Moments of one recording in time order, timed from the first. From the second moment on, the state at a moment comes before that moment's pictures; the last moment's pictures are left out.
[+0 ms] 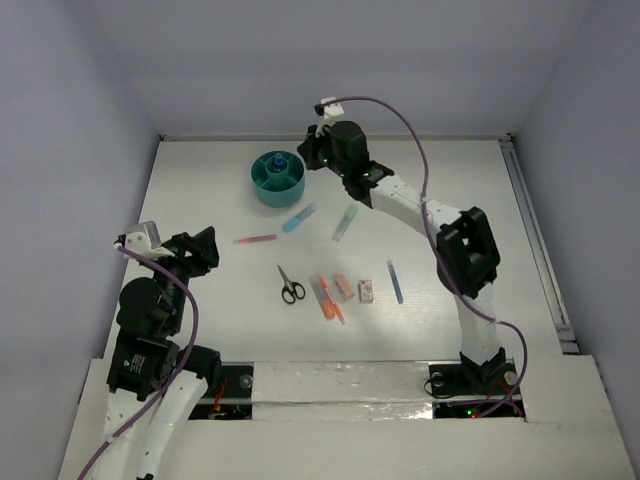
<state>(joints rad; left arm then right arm) -0.27 0.30 0.71 -0.38 -0.25 -0.39 0.65 2.14 1.84 0.14 0.01 0.22</state>
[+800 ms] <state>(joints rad) -0.28 0.31 0.70 -0.38 -0.24 -0.39 0.49 2.07 1.46 -0.20 0.02 0.43</state>
